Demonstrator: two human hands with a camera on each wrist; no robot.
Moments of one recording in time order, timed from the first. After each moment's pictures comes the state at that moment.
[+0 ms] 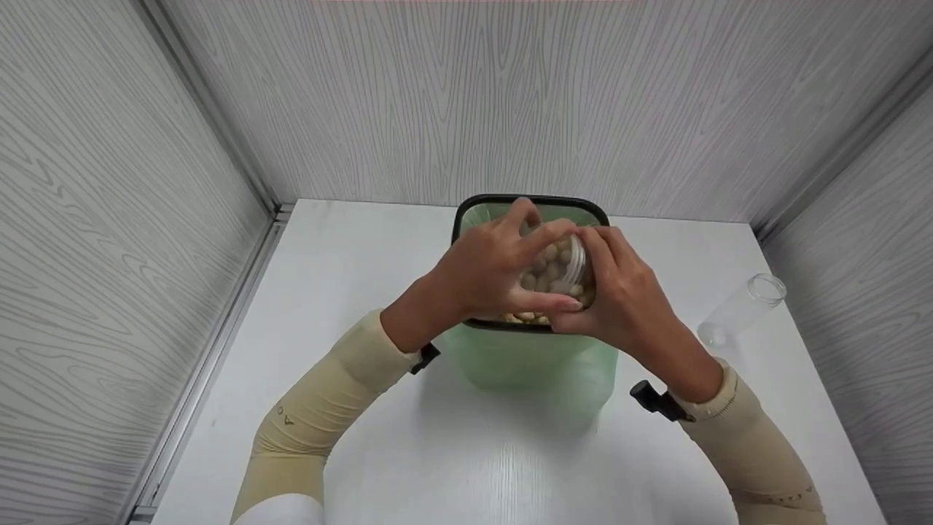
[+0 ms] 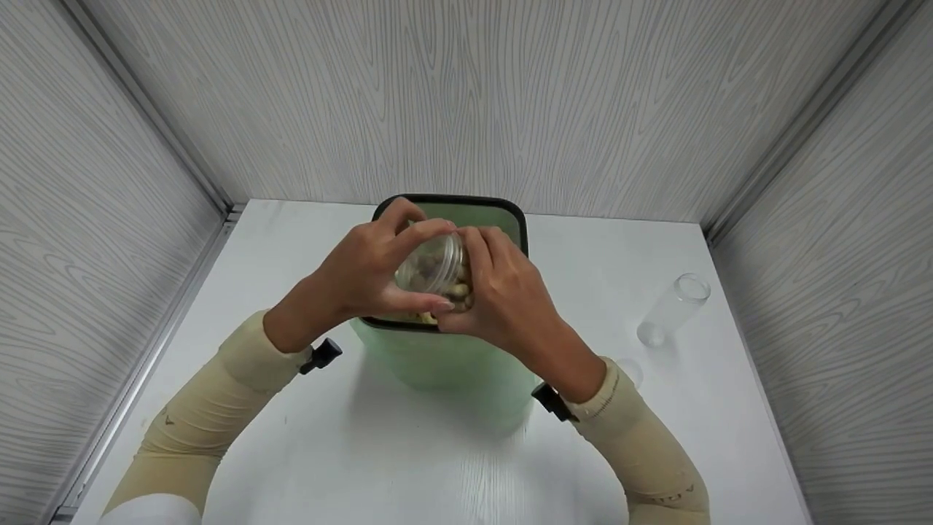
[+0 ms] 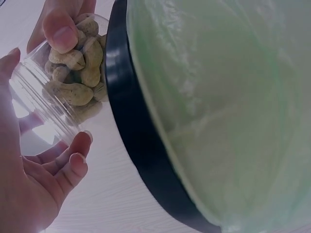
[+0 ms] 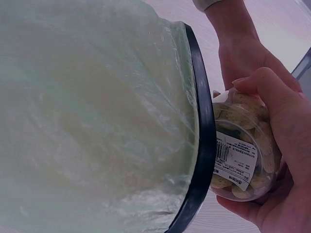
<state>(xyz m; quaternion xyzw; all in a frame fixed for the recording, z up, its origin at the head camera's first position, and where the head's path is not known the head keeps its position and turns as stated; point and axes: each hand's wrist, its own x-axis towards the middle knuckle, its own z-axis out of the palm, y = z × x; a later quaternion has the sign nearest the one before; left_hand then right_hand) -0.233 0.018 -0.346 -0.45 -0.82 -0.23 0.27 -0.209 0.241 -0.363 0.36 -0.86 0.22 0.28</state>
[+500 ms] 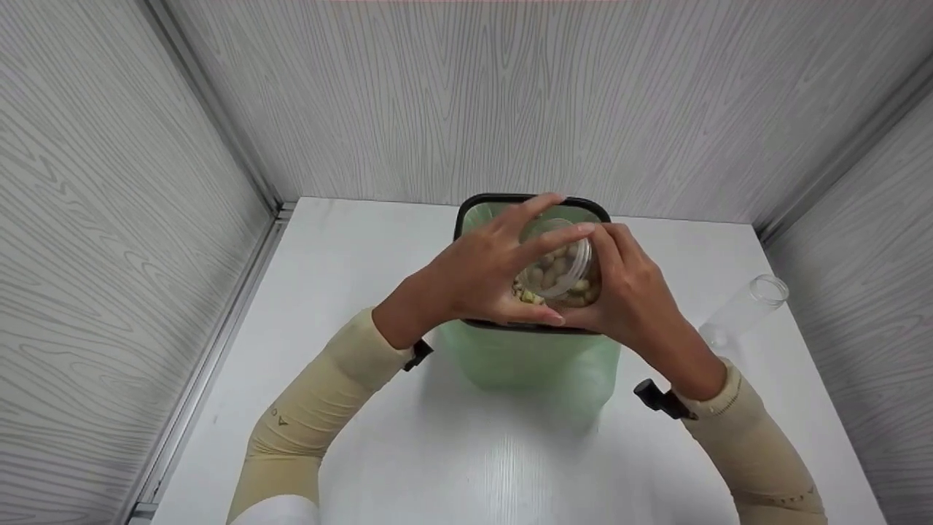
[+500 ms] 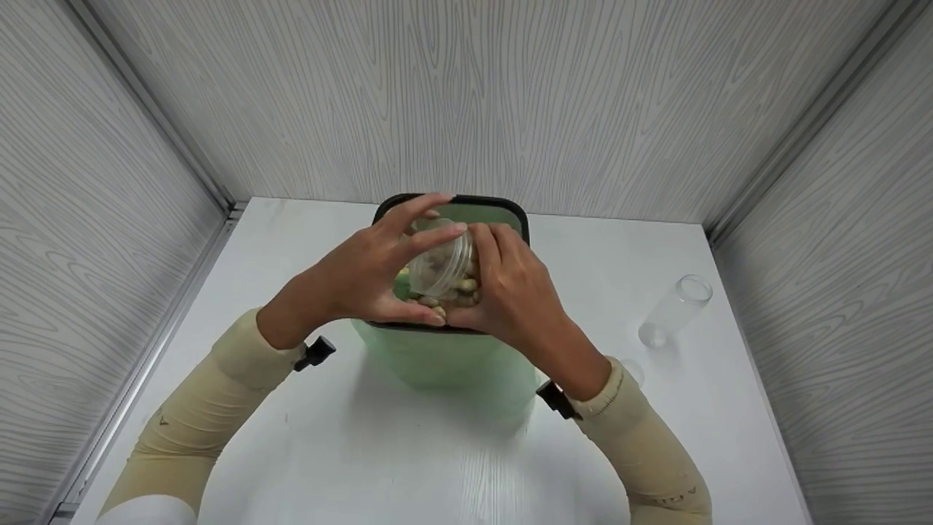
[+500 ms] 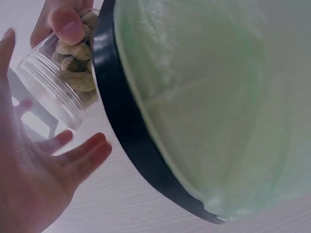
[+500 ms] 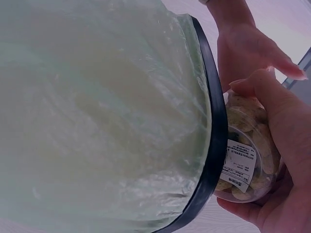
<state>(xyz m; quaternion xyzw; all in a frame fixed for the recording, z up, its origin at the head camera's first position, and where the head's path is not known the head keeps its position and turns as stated) -0.238 0.007 -0.351 -0.48 -0.82 -0.22 0.22 -0.215 0.247 -0.365 0.35 -0.88 0.19 0.27</state>
